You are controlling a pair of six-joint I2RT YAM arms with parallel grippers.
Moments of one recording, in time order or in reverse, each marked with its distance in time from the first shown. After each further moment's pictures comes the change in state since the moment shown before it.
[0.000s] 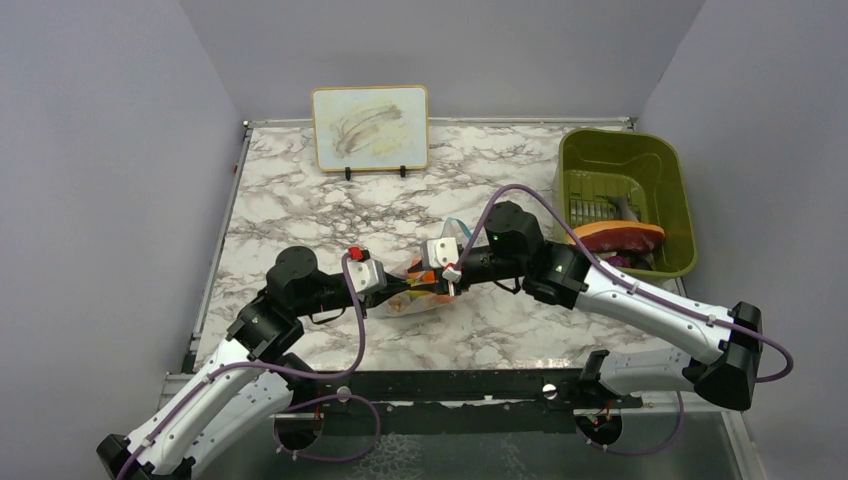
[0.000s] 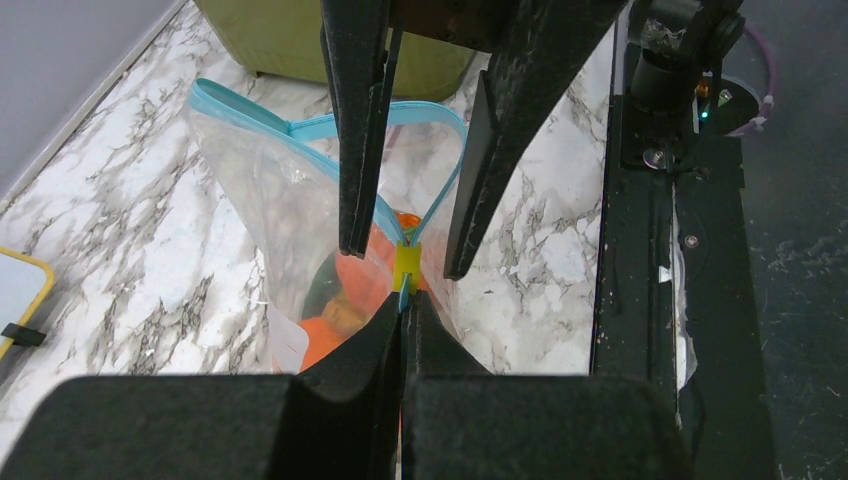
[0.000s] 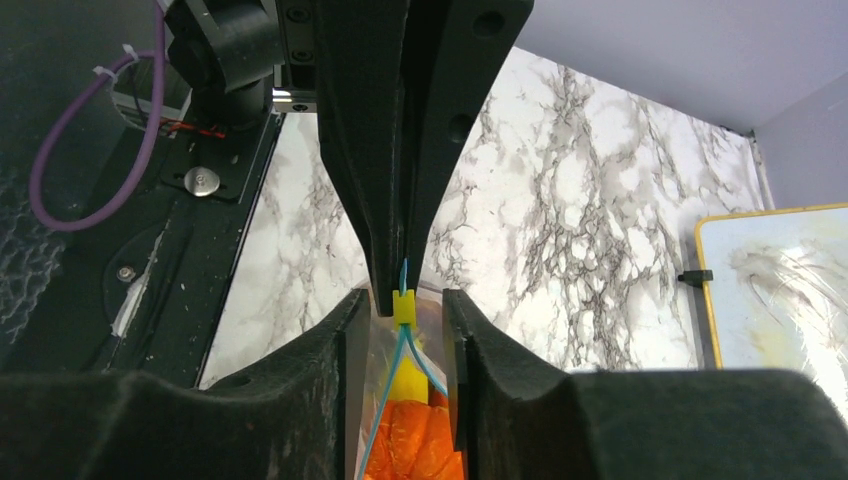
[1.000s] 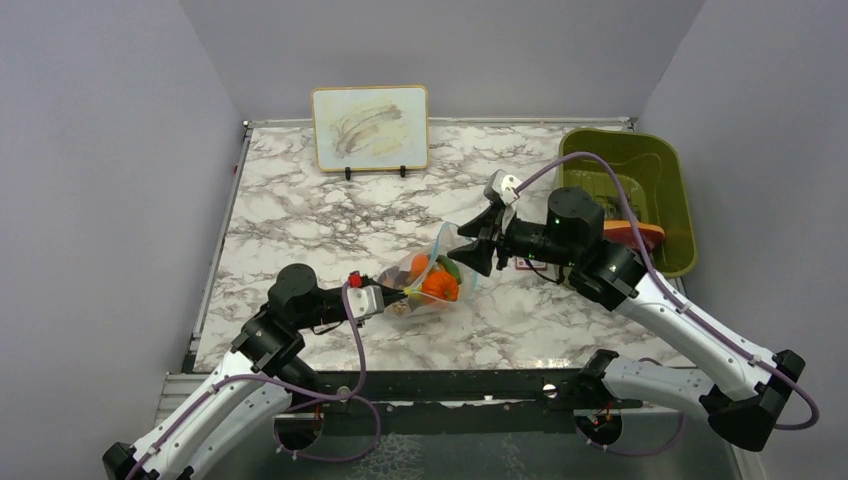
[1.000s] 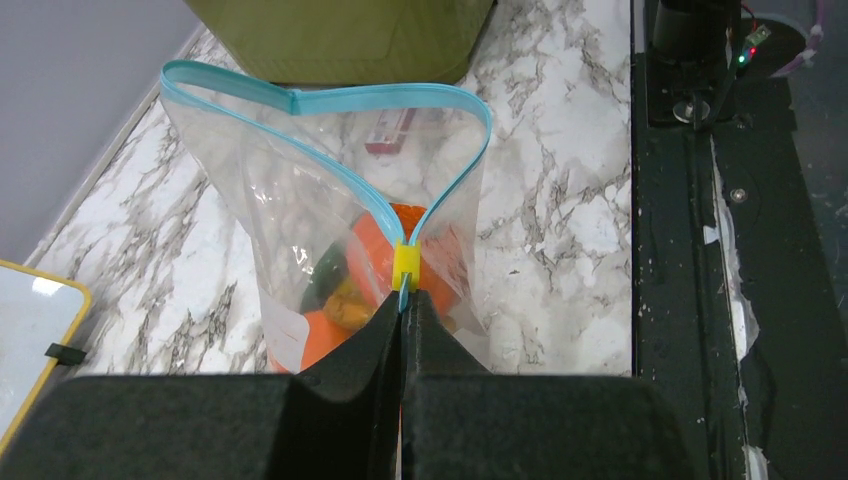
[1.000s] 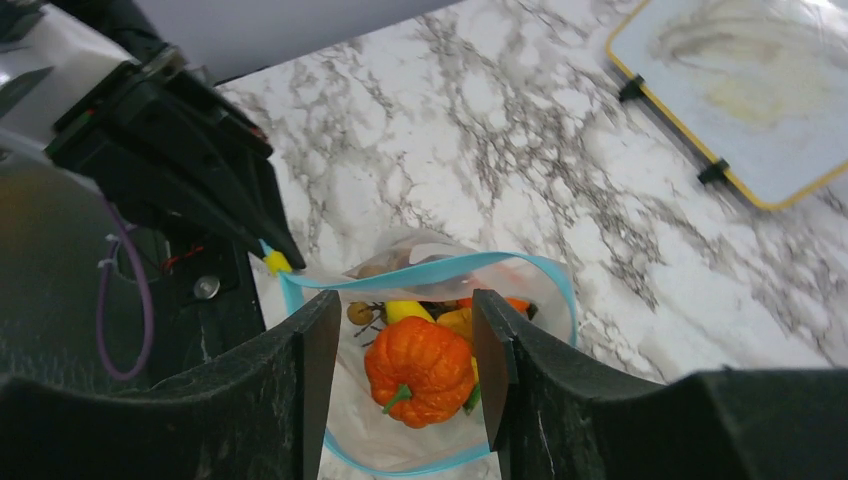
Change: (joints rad) left arm 0.000 -0.105 -0.165 0.077 0.013 0.145; right arm -0.230 -0.199 -0.042 -0.044 0.153 0.521
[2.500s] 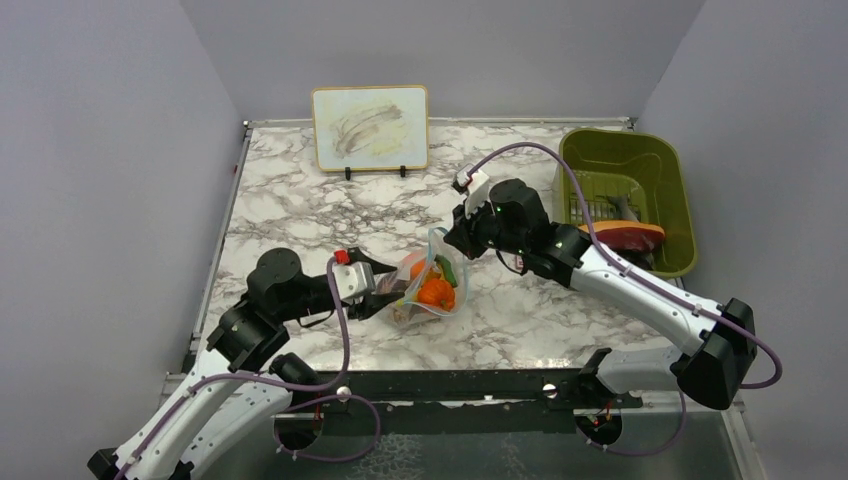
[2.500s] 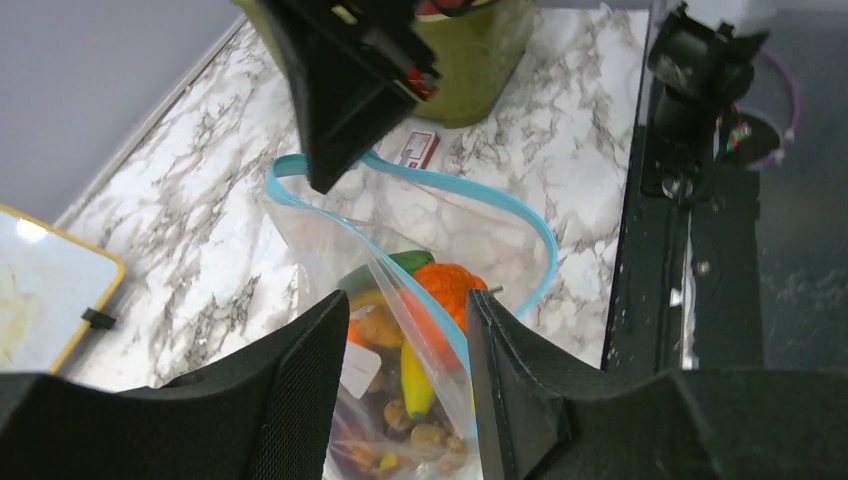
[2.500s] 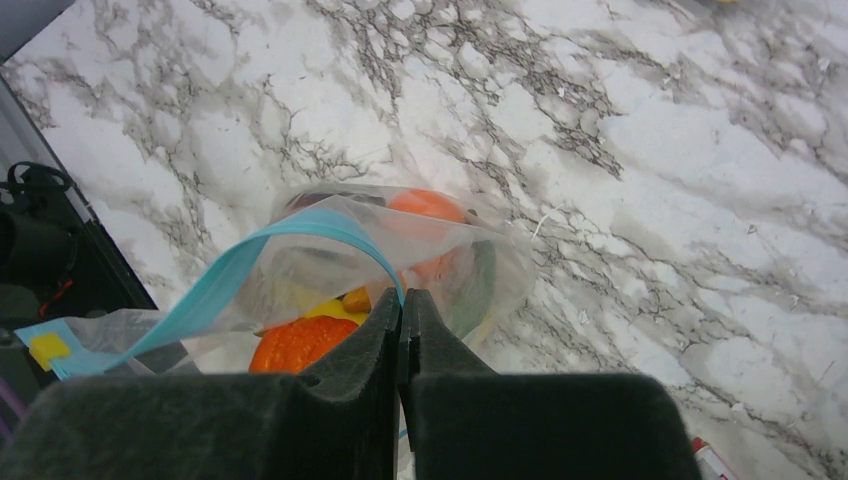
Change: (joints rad) left arm 0.000 0.071 0.285 -0.195 -0.083 -0.135; right arm 0.035 0.243 0.046 -0.055 0.307 0.111
